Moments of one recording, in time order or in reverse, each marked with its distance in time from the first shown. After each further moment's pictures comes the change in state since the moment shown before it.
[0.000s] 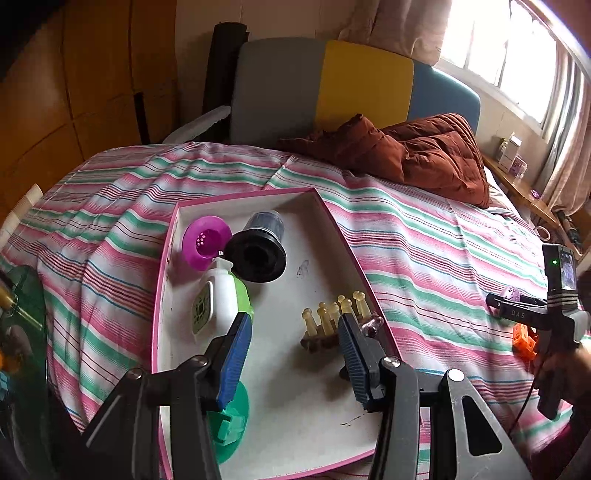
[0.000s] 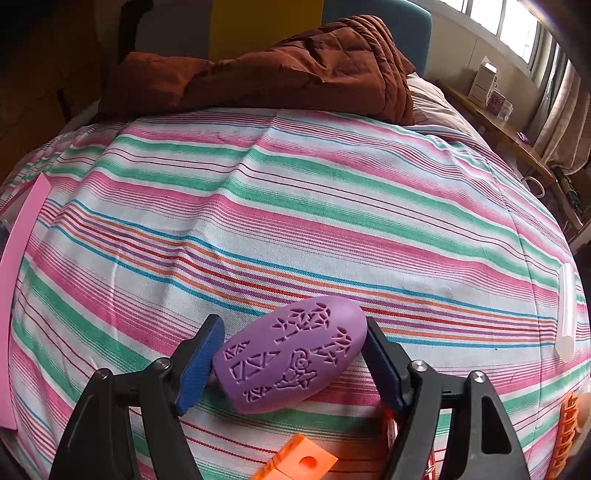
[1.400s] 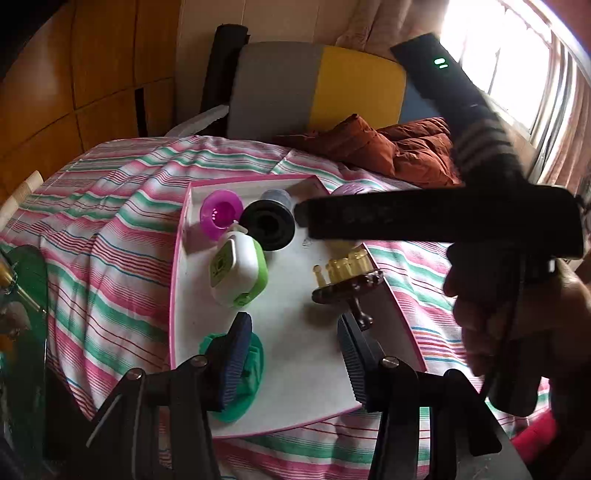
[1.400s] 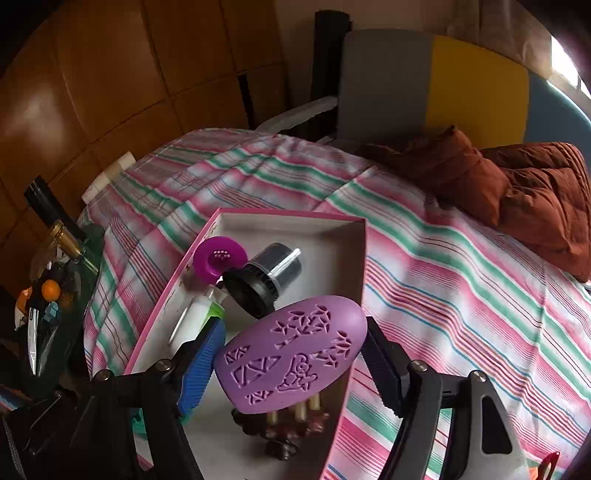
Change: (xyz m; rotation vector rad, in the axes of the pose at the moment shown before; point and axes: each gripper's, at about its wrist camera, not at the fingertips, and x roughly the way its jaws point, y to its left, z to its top) left arm -0.024 0.022 -0.035 -0.025 -0.019 -0.046; right arm -0.092 0.277 0.034 -0.389 -0.105 0.475
